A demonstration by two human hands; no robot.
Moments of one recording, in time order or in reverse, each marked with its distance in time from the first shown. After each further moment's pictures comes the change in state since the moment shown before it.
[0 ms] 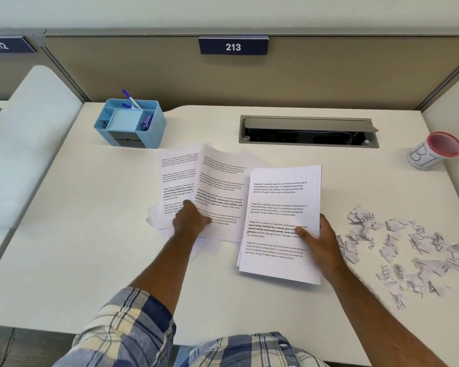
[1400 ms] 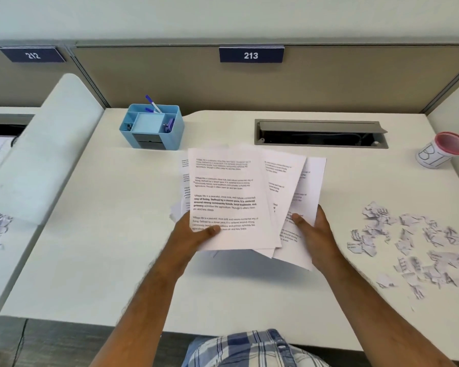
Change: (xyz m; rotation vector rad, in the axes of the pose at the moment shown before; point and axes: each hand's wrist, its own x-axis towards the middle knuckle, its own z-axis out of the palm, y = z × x) left_hand -0.097 -0.082 -0.078 -0.961 -0.347 0.418; right_hand -0.037 -0.040 0.074 0.261 -0.036 -0.004
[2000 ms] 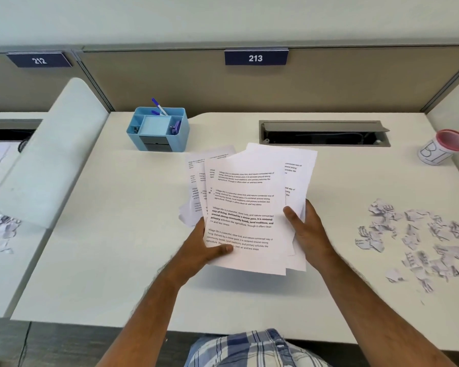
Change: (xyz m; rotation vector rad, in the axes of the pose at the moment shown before) left_hand -0.020 -0.009 -0.021 0.191 -0.178 -0.039; right_hand -0.028 -0.017 0.049 0.008 -0.132 -0.094
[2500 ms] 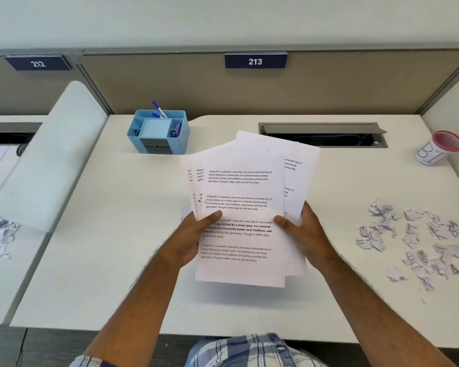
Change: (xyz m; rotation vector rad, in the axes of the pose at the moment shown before) left_hand 0.030 0.018 -0.027 -0.416 -0.061 -0.092; right_hand -0.008 -0.011 0.015 -0.085 -0.074 -0.049
